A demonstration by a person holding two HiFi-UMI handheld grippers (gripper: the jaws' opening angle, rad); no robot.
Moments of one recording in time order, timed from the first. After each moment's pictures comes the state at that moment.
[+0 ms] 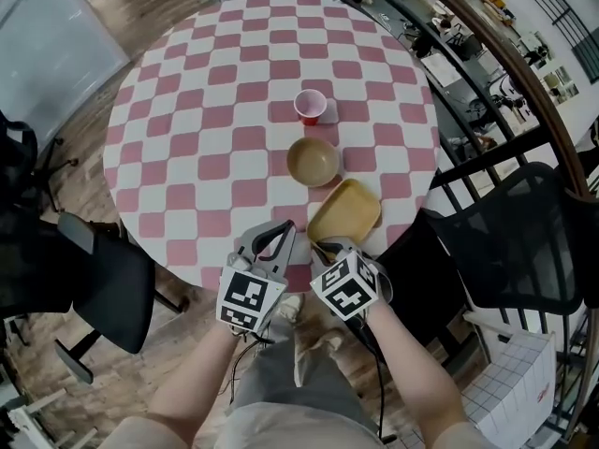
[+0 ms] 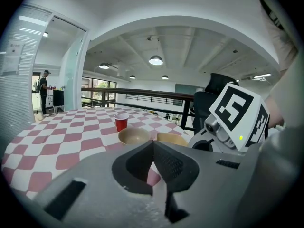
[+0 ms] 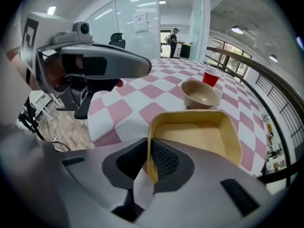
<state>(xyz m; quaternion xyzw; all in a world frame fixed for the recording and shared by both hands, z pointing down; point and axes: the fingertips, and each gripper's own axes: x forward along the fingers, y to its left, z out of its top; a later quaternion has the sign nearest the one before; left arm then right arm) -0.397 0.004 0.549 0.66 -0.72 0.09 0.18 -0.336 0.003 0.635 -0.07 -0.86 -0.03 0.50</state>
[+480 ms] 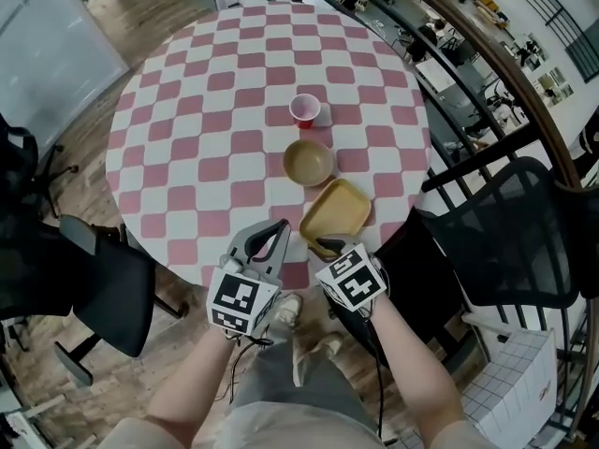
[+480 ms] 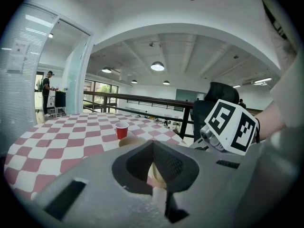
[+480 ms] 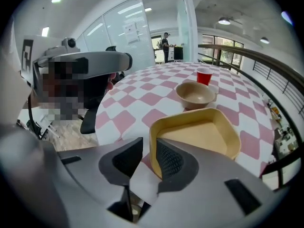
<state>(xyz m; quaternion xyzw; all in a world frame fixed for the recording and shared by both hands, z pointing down) -0.395 0.013 0.515 0.66 -0.73 0.07 0.17 -0.330 0.002 0.623 -0.06 -0.88 0.06 0.47</state>
